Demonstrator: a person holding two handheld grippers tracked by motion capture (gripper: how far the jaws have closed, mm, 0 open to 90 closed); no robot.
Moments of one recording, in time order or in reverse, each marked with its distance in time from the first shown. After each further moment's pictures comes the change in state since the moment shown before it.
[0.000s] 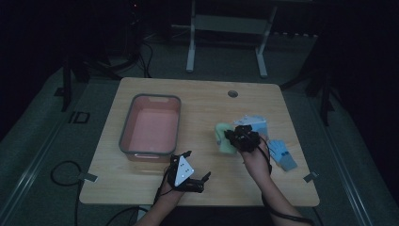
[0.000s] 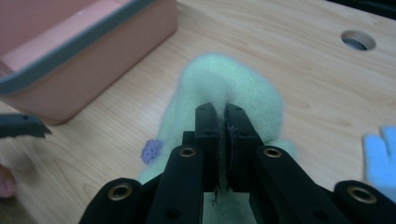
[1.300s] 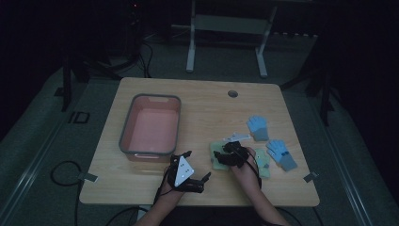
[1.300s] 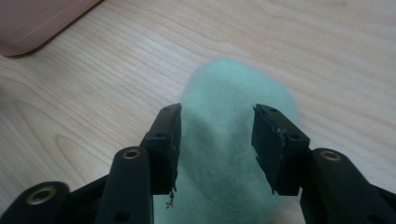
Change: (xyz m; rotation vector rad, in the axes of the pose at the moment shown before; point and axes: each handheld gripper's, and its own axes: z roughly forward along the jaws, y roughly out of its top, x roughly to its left) left arm -0.001 0.000 0.000 -0.003 -0.005 0.007; right arm 0.012 -0.056 0.054 0.119 0.048 0.010
